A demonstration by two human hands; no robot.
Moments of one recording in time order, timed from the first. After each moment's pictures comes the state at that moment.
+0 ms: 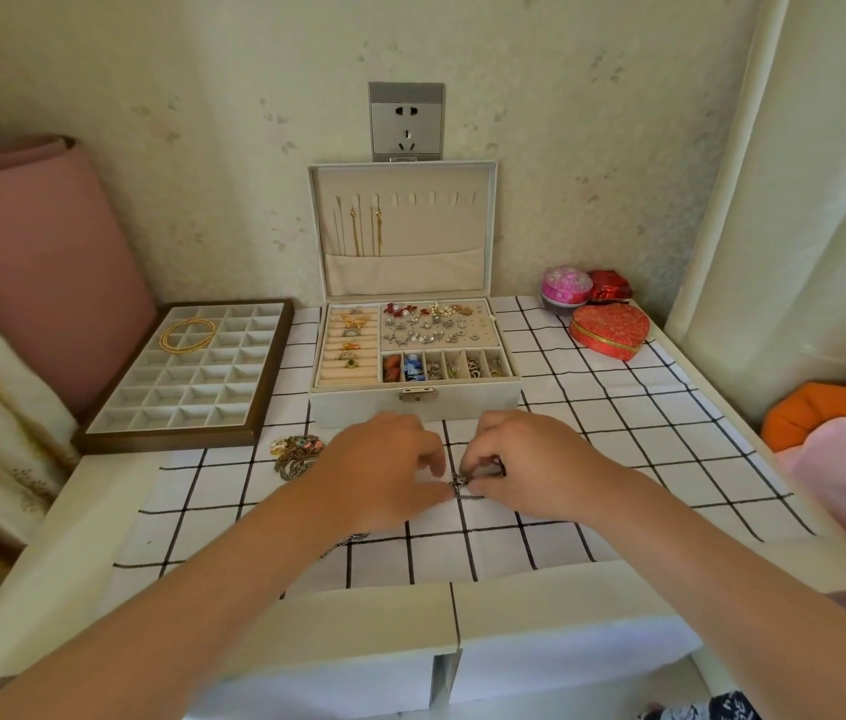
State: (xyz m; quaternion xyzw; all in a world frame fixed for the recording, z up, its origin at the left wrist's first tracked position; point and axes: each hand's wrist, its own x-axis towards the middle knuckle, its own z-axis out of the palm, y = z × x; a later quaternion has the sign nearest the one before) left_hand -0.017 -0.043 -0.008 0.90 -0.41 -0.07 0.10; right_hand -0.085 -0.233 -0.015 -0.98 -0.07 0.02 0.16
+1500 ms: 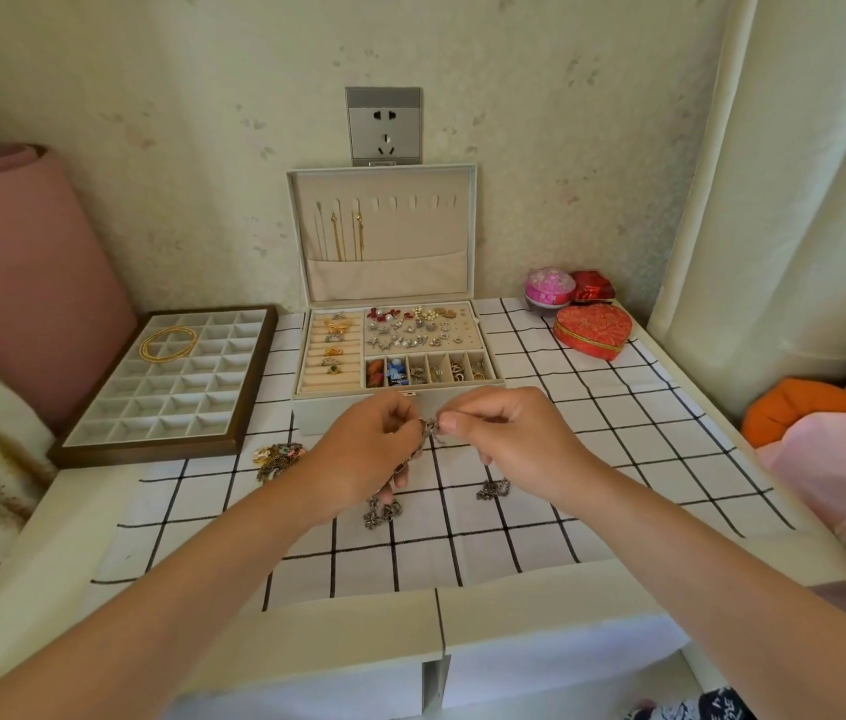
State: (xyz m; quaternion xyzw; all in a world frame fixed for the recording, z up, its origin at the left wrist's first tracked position) left_hand -0.020 -0.053 0.008 0.80 -0.20 -0.24 0.50; right_hand -0.084 -0.224 -0.001 -0.83 0.03 -0.10 0.54
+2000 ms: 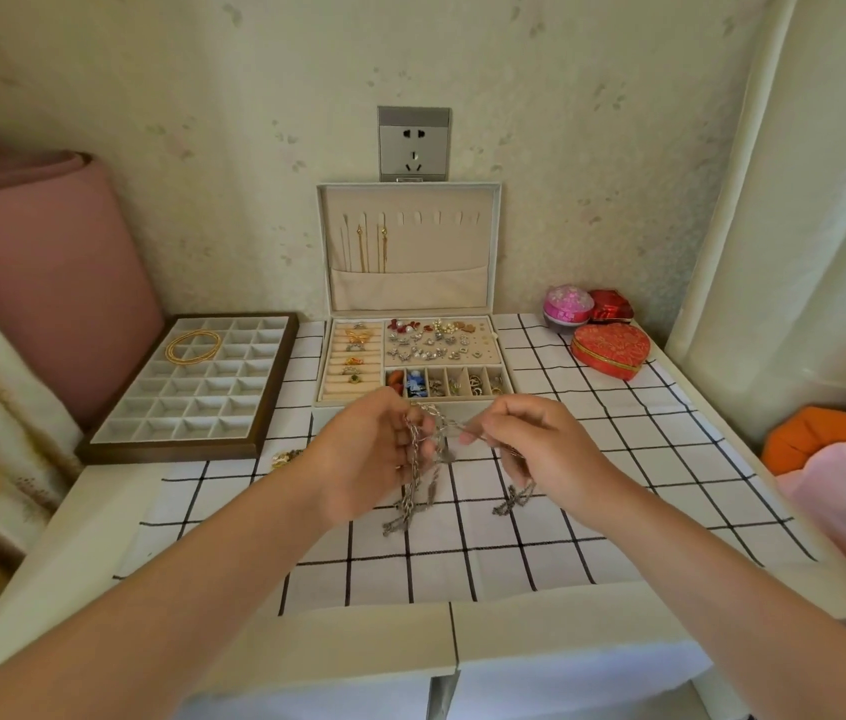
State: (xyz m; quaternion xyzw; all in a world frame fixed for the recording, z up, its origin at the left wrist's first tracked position) left_hand -0.010 -0.046 0.017 0.56 -0.04 -0.40 0.72; right_hand -0.086 -0.228 0.007 -0.79 0.05 -0.05 0.61
